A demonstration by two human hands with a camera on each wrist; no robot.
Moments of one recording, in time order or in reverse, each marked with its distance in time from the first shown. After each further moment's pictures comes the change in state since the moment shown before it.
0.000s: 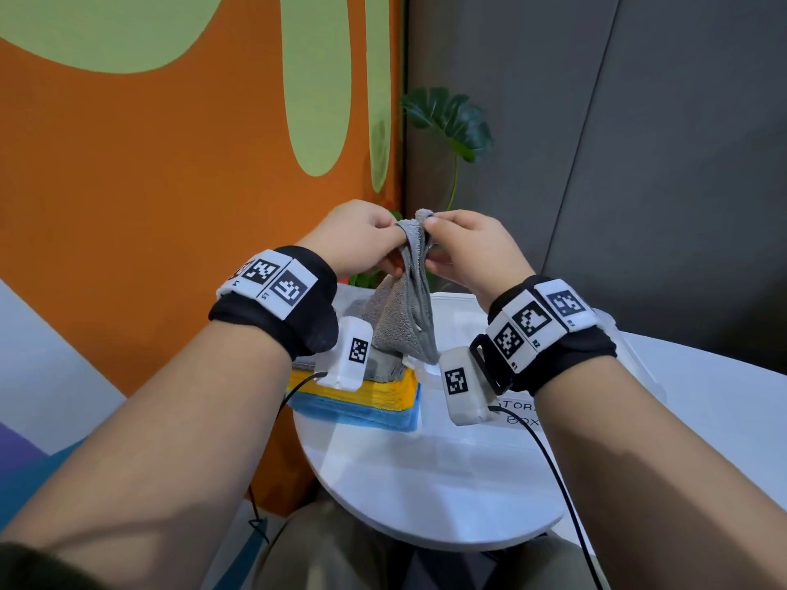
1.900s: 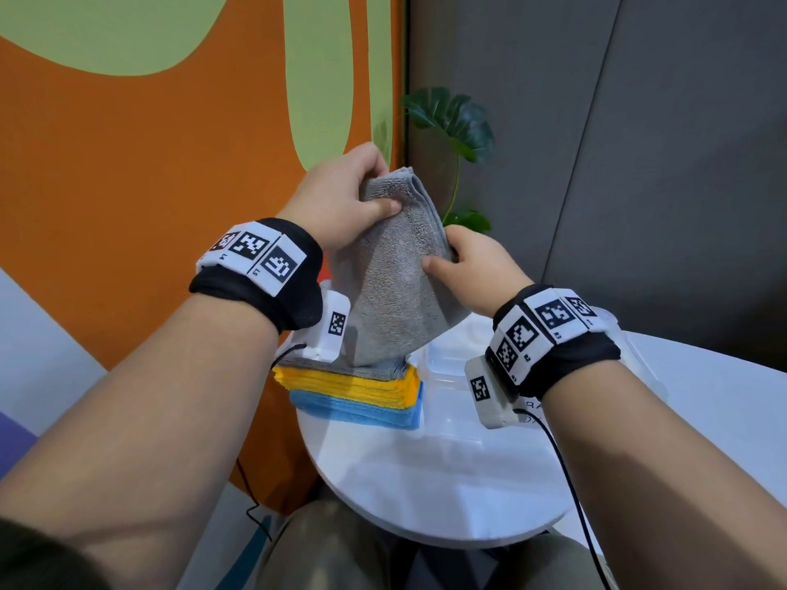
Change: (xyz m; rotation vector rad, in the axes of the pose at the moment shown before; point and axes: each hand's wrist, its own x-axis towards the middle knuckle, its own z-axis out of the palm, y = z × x) left_hand 0.003 0.009 -0.031 0.391 0.255 0.268; right_hand -0.009 0.009 -0.013 -0.768 -0.097 -0.214
